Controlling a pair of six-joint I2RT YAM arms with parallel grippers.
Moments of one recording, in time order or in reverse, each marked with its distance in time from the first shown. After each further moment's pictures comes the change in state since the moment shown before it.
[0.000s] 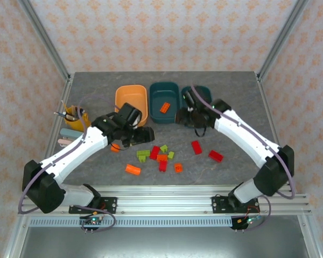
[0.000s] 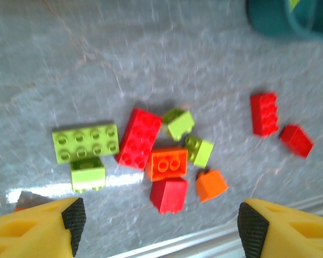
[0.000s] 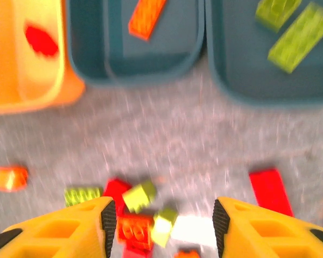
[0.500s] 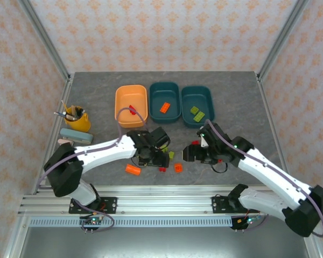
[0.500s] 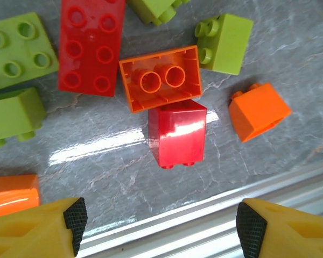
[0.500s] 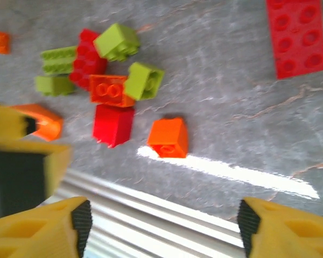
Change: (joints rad) left arm -0.300 0.249 -0.053 0.053 -0.076 -0.063; right arm 0.057 -0.499 -0.489 0.015 -0.261 0.064
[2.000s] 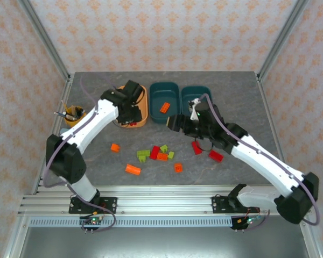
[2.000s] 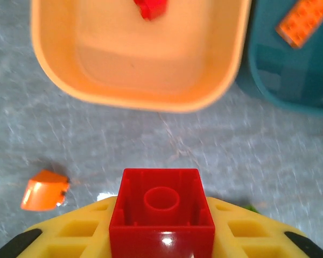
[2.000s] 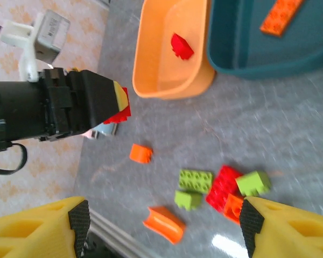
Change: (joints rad) left arm 0.492 0.116 0.483 -0.285 -0.224 0.129; right arm 0.000 0.232 0.244 0.425 0.064 0.101
